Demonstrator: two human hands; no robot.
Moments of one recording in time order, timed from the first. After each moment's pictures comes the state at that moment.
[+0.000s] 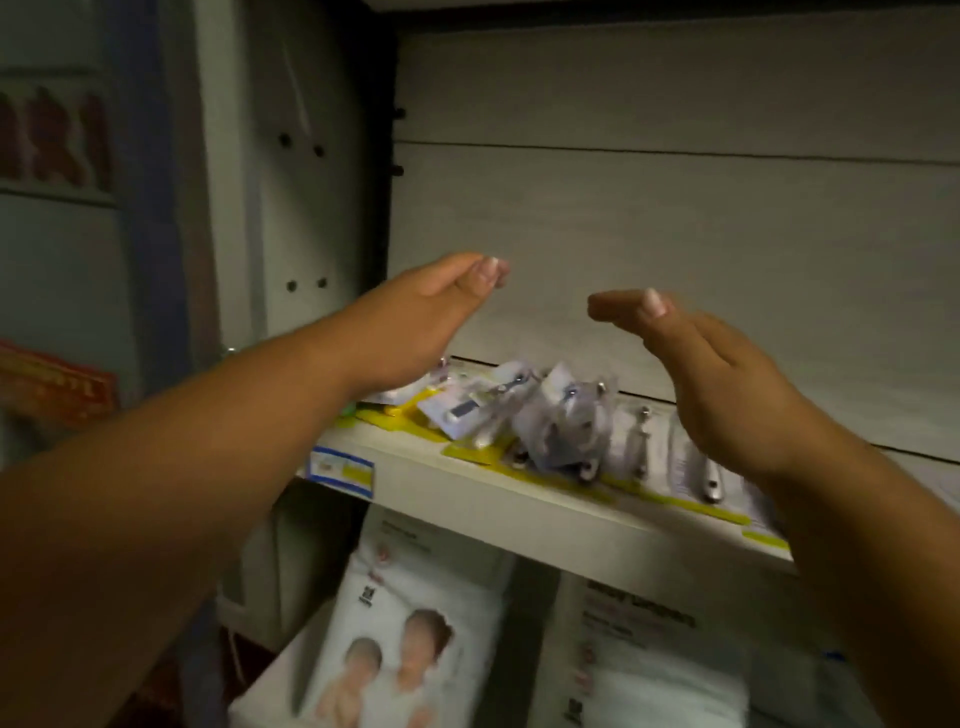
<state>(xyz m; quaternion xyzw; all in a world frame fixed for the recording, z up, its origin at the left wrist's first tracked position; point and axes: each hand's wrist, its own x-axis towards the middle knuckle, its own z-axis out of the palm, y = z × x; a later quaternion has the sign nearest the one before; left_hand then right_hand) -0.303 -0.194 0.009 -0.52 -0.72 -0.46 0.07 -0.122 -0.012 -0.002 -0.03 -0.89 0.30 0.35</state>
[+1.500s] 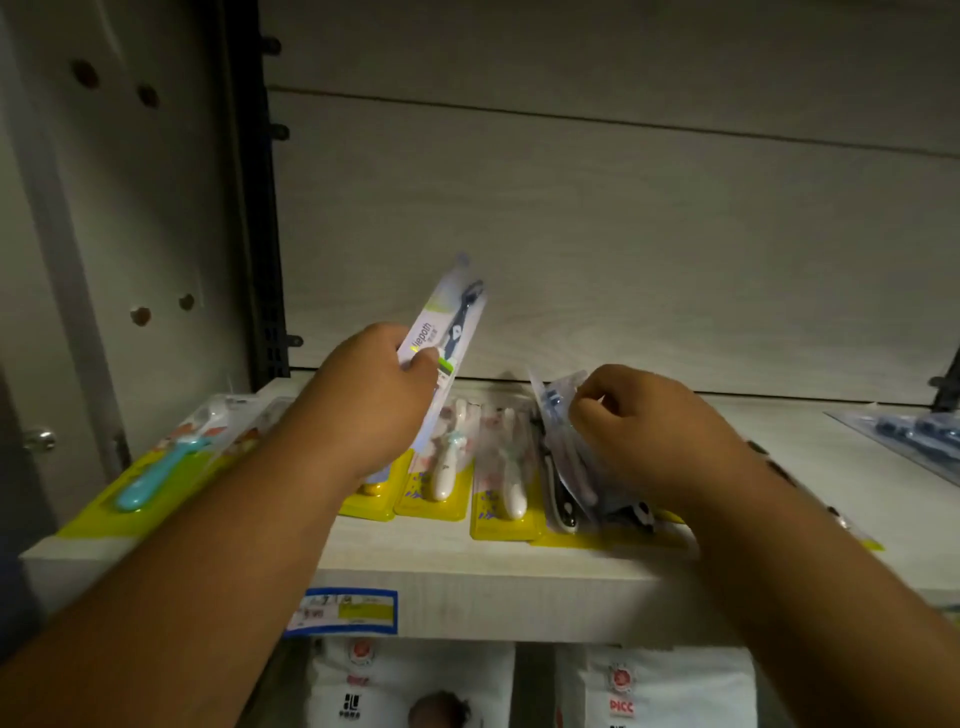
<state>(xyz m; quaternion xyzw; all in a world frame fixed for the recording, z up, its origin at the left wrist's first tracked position) -0.394 -0.158 -0.025 -0.43 -0.77 -0.46 0.05 -0.204 -0.046 -0.021 -0.40 -0.87 0.15 0.24</state>
